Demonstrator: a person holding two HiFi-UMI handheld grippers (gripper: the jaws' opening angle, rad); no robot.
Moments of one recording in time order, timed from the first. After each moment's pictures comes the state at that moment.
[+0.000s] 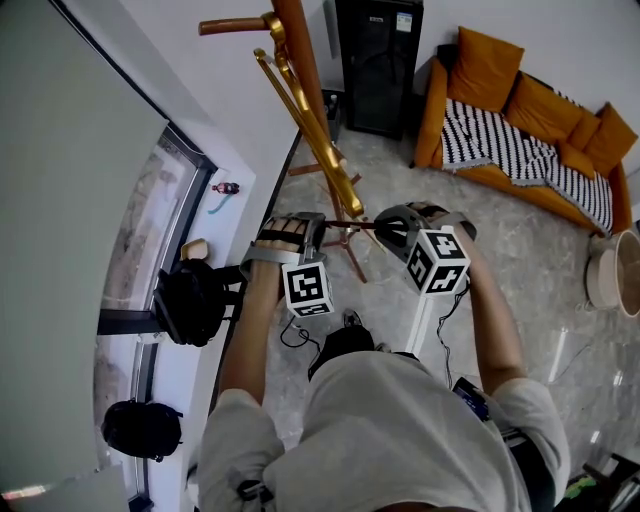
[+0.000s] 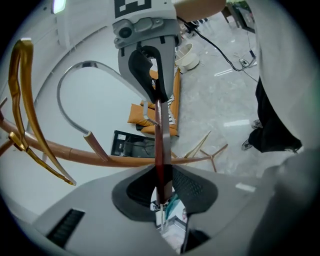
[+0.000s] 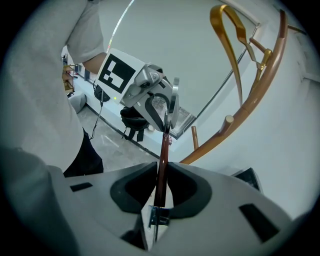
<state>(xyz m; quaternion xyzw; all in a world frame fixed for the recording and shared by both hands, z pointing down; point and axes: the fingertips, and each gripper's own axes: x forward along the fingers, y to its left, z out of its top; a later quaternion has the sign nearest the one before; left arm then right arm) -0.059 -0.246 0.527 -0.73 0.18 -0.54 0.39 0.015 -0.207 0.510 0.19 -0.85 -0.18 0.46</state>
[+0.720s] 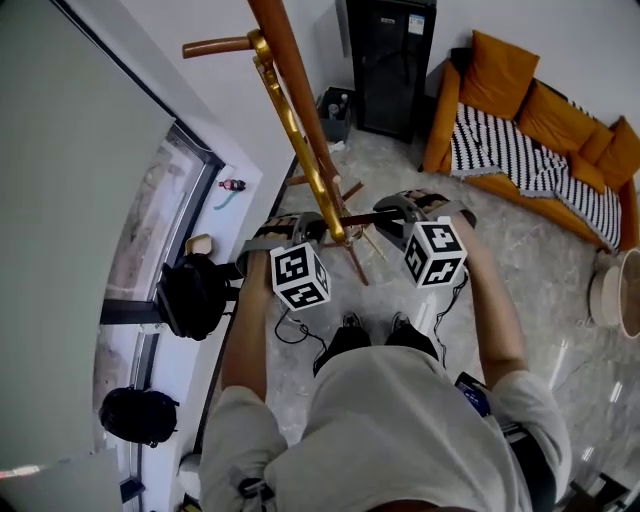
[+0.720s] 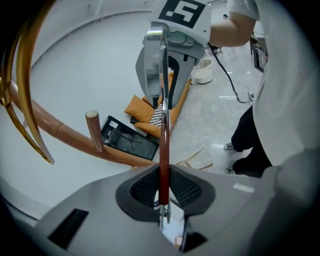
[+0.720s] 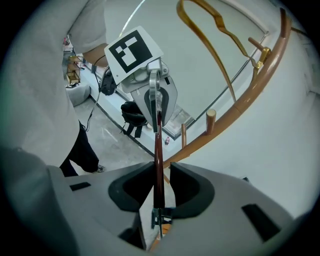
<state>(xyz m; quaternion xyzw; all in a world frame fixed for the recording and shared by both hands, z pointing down) -0.043 -0.264 0.524 -0.79 0.18 -0.54 0.24 0.039 -0.252 0.501 0.17 -0.84 -0.23 0.47</state>
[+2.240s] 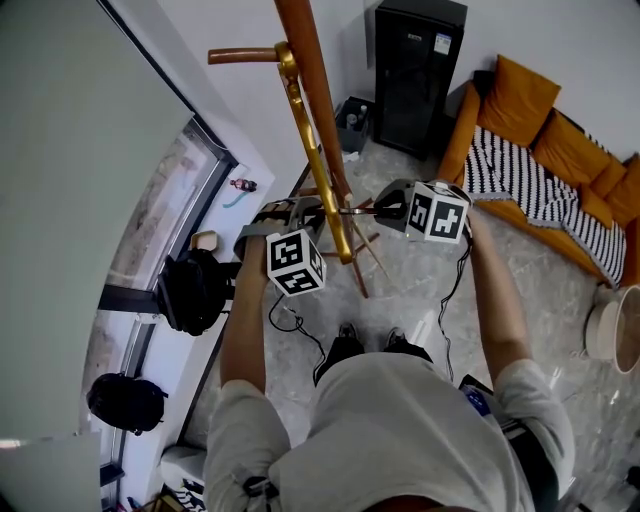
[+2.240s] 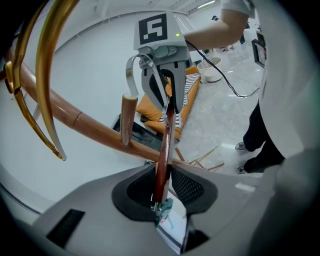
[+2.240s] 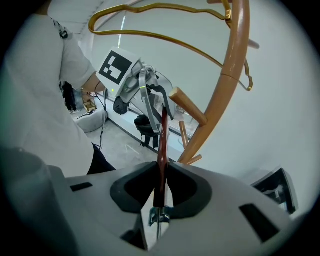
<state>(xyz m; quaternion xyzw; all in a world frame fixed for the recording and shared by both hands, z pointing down) -0.055 -0.321 0.499 -0.78 0.23 -0.53 0.25 0.029 -0.307 0.502 0.05 -0.89 -0.09 0.43</state>
